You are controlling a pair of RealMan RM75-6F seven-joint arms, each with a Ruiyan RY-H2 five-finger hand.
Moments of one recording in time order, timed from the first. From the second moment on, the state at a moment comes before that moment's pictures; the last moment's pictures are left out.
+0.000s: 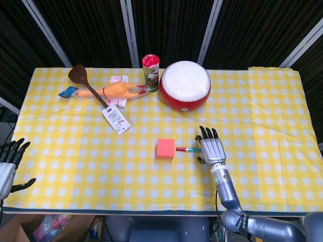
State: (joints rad) left arm -0.08 -1.08 -0.01 -1.62 1.53 1.47 0.05; right arm 0.60 -1.67 0.28 -1.56 -0.83 1.11 -0.75
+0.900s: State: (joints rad) left arm -0.09 -1.07 -0.01 -1.62 1.54 1.47 0.03; right arm 0.68 -1.79 0.25 -1.42 -0.77 1.09 -0.71
